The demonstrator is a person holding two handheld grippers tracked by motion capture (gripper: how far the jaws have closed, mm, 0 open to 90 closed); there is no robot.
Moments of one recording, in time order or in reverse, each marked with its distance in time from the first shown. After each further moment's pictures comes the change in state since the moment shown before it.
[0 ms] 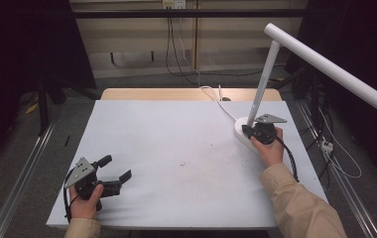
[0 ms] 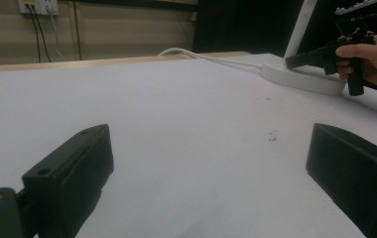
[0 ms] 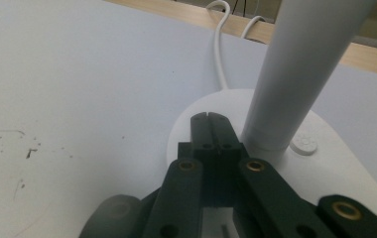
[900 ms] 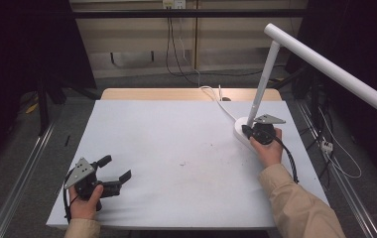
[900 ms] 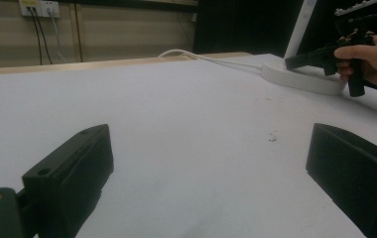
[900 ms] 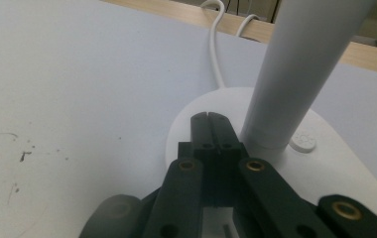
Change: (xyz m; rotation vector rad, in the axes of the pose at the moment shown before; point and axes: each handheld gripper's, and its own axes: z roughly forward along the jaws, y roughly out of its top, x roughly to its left) left arm -0.001 0.000 -0.001 -0.002 0.003 0.005; right arm 0.004 -0.001 0.001 0.001 -0.031 0.004
